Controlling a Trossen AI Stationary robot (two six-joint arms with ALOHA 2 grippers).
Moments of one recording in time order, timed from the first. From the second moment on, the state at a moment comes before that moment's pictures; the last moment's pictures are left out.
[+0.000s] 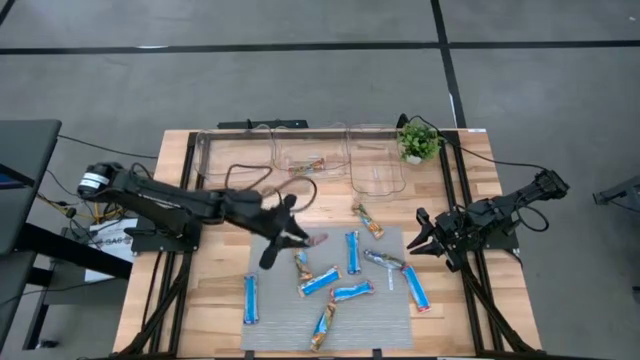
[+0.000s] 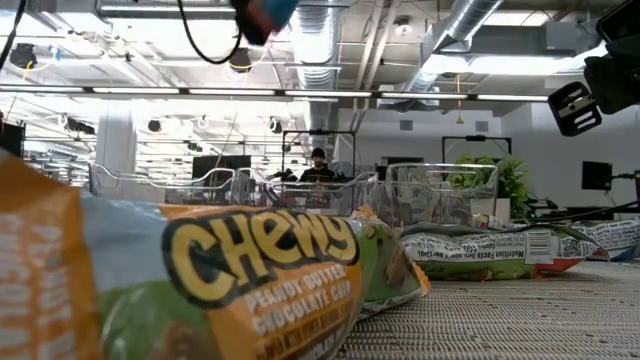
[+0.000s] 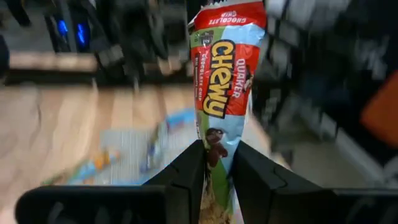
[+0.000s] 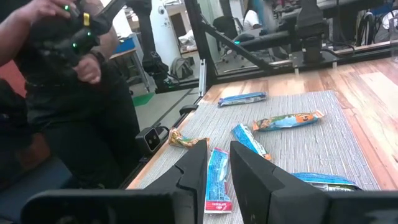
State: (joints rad) left arm -0.14 1.27 0.84 0.22 0.16 -0.15; right arm 0.44 0.08 0.01 0.01 0.00 0.25
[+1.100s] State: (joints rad) left arm 0.36 1.33 0.84 0.34 -0.04 -0.24; right arm 0.44 0.08 0.01 0.01 0.00 0.24
